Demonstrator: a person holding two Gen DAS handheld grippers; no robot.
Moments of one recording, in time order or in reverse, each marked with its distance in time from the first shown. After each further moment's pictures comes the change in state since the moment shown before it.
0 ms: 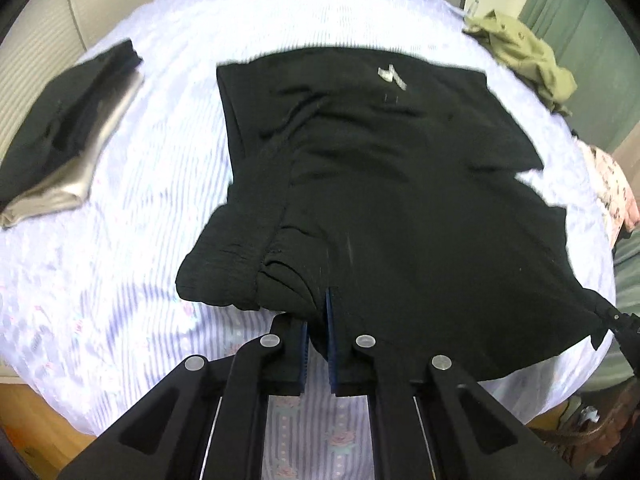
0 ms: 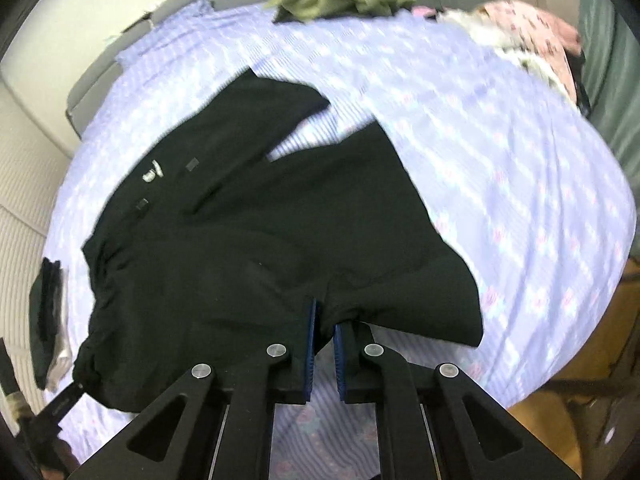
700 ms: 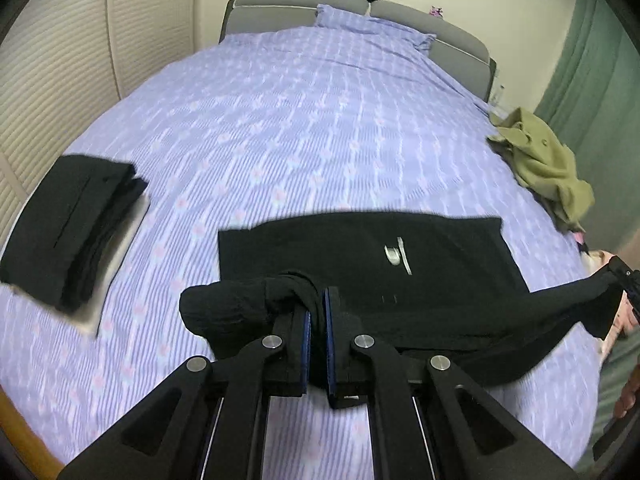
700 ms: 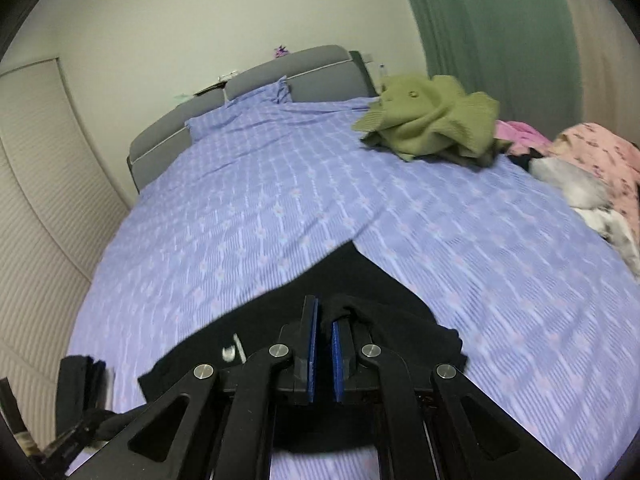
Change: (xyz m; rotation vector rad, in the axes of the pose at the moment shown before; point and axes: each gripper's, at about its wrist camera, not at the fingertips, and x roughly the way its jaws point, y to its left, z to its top) left arm -0.012 -0.006 0.182 -0.131 -0.255 0.044; right arm 0.035 0.147 0.222 -0.148 -0.320 0.166
